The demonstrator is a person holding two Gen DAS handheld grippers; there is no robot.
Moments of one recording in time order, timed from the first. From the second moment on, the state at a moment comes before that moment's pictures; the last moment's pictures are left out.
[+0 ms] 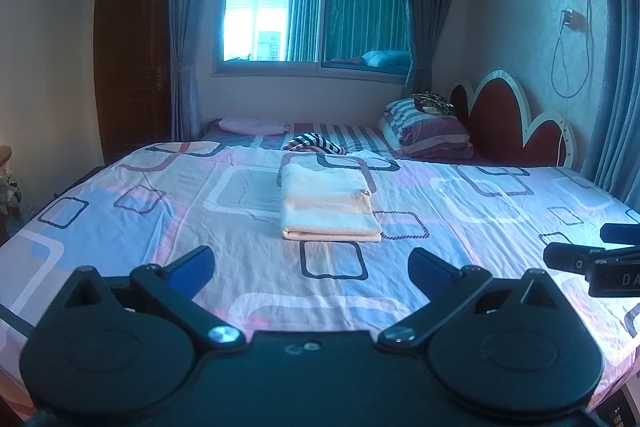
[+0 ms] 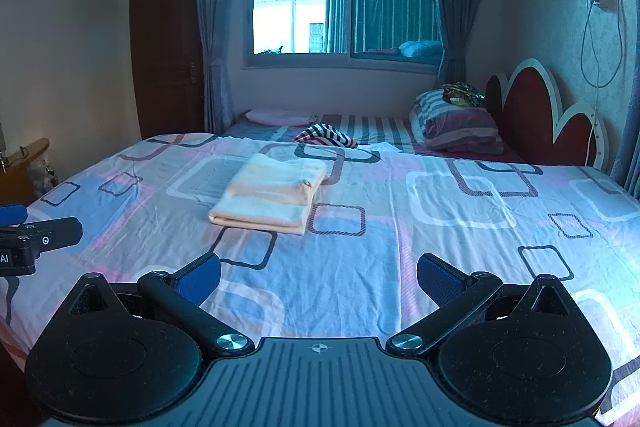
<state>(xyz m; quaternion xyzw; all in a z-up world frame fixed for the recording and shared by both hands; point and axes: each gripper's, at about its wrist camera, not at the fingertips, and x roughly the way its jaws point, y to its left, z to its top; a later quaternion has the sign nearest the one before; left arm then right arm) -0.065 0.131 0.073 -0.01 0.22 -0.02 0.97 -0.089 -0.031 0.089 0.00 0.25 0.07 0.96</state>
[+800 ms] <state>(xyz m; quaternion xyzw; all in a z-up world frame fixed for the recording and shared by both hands) -0.062 0.135 0.073 -0.01 0.22 -0.02 0.97 -0.087 -0.035 0.087 0.00 0.26 0.06 0.96</state>
